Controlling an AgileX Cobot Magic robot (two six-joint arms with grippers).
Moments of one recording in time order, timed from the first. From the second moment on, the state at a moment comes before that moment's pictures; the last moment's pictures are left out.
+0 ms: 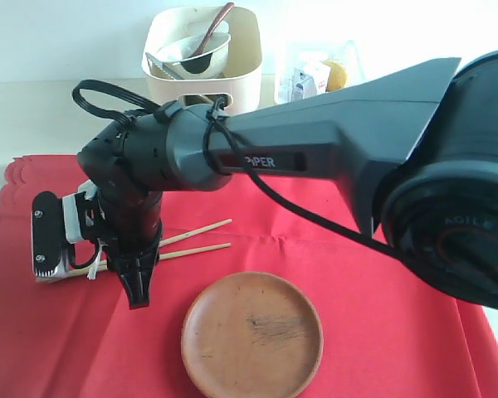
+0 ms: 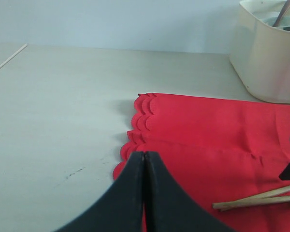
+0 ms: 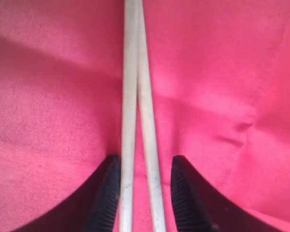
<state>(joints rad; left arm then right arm) 0.01 0.01 0.00 0.11 0.37 -0.12 0.99 2.33 -1.73 -0.08 0.73 -0.76</state>
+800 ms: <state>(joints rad) 0.01 0.01 0.00 0.11 0.37 -0.12 0.99 2.30 -1.73 -0.04 0.78 -0.76</state>
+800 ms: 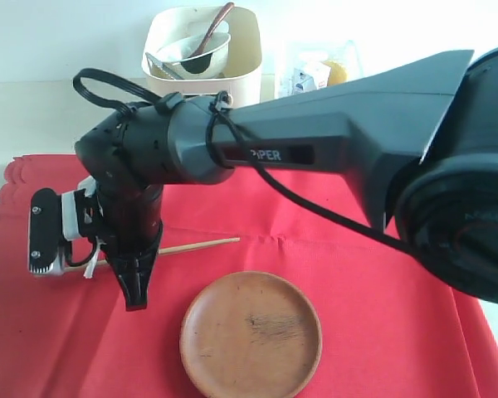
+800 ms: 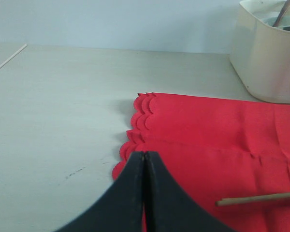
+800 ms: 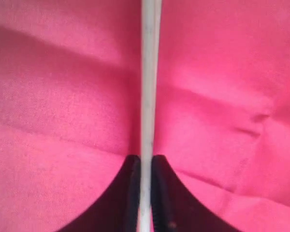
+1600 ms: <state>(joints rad) 0.01 0.01 0.00 0.11 0.37 -0.12 0.67 2.06 -1.92 0.11 0.40 -0.32</state>
